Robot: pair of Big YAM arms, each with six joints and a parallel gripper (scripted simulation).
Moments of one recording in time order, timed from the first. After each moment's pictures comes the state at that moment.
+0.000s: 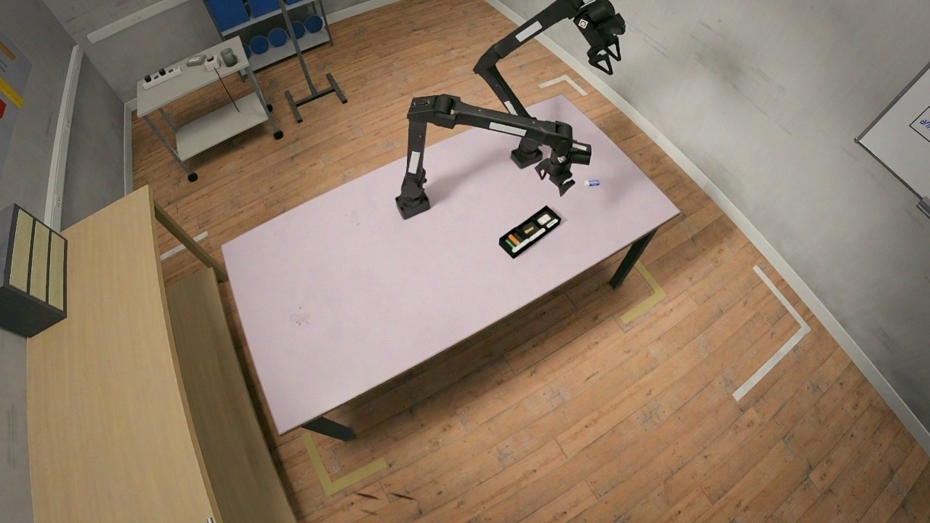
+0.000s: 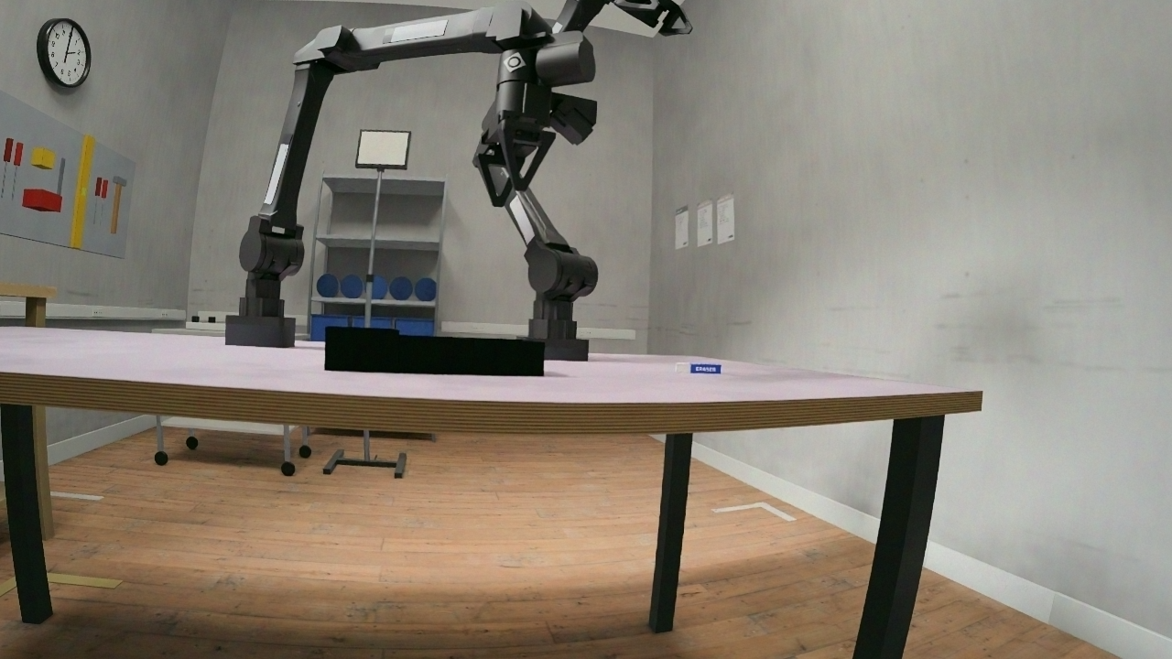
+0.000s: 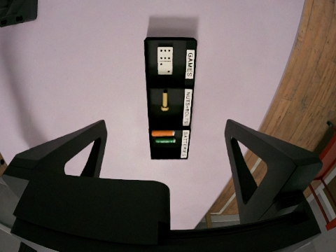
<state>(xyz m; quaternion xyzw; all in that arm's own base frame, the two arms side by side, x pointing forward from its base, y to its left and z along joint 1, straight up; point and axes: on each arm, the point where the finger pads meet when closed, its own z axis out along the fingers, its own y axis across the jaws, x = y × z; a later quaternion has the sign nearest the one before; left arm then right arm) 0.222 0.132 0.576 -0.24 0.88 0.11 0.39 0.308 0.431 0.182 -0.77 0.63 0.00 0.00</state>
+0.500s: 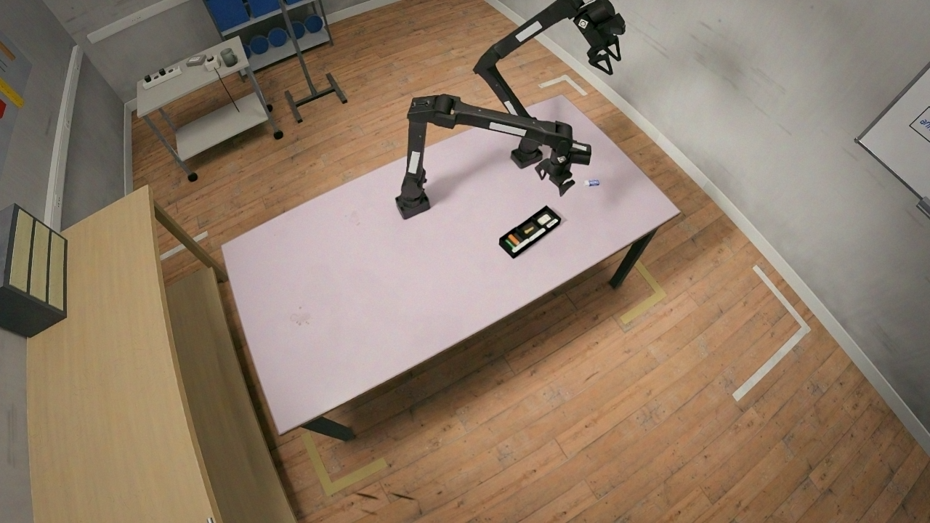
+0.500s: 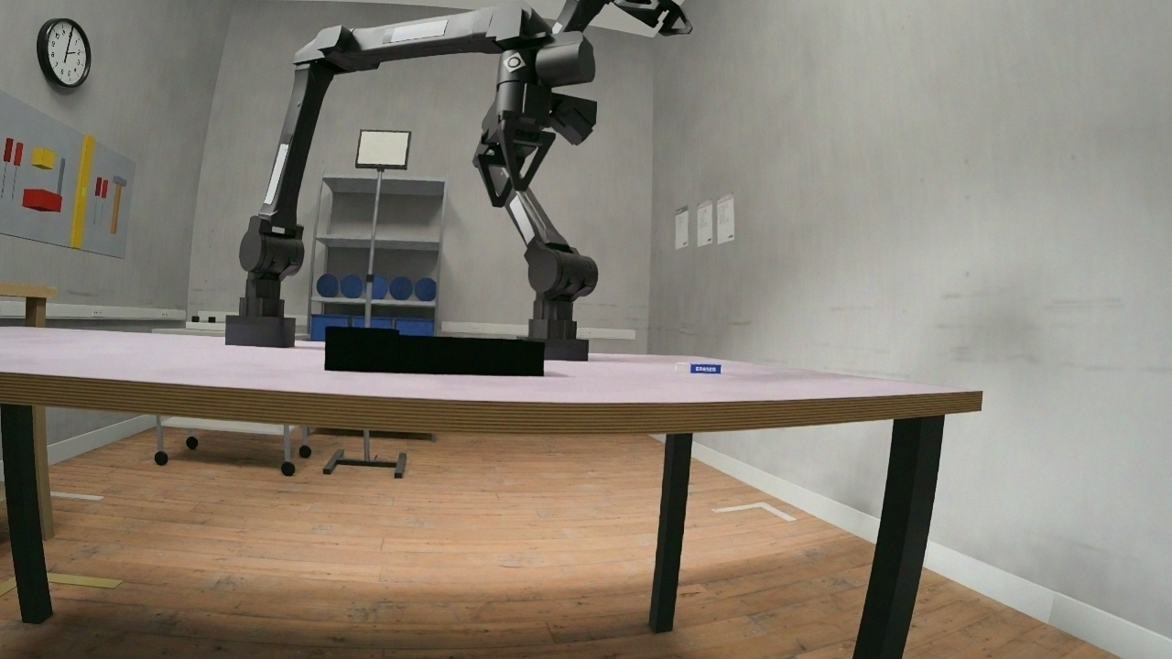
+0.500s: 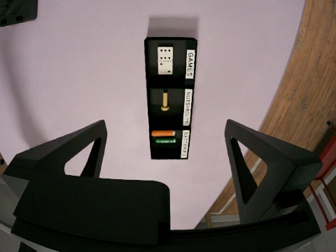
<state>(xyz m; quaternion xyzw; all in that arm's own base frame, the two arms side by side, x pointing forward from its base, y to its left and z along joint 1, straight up) 0.222 0.132 0.576 -0.24 0.88 0.11 0.39 0.308 0.431 0.181 -0.77 0.63 0.00 0.00</state>
